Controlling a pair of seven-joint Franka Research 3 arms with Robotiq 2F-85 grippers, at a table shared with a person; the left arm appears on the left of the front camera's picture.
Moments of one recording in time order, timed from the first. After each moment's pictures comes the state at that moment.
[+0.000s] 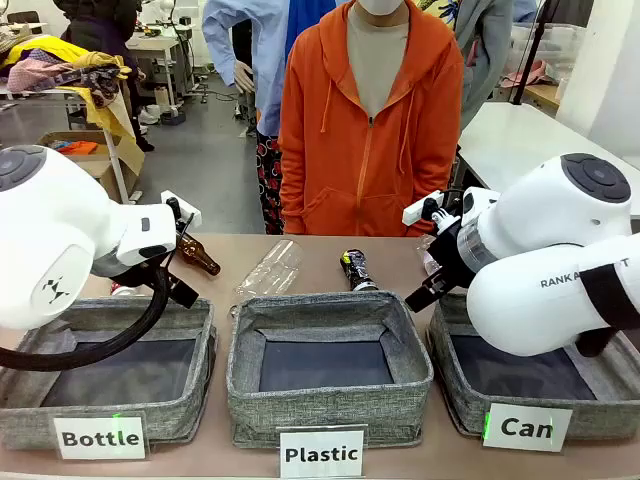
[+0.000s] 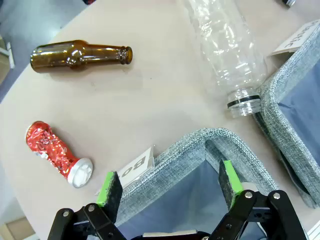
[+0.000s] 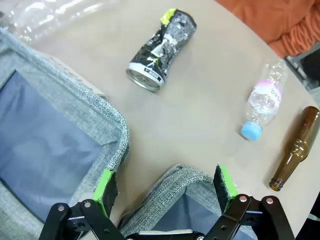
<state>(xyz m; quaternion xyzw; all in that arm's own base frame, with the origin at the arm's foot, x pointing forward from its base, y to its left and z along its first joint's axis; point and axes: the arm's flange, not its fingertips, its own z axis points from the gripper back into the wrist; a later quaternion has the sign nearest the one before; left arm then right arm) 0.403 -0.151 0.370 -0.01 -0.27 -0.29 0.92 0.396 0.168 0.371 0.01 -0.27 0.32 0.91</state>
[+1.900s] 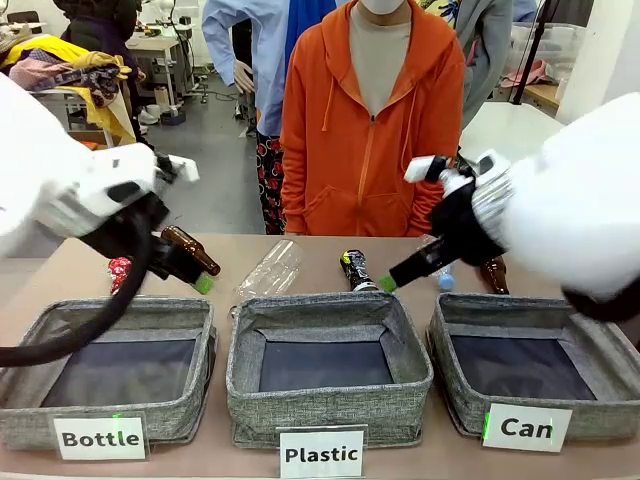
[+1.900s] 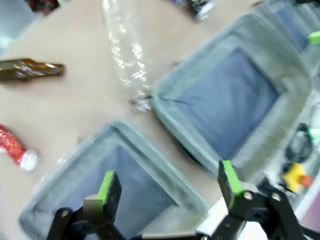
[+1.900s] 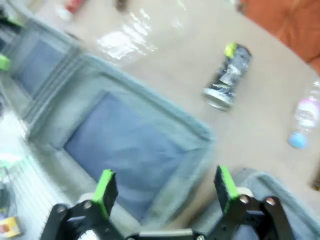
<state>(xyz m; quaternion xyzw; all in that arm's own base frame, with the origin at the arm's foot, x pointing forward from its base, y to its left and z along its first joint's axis) 0.350 -0.164 0.466 -0.18 -0.21 -0.29 0.92 0.347 0.188 0.456 0.21 -0.26 0.30 0.89</state>
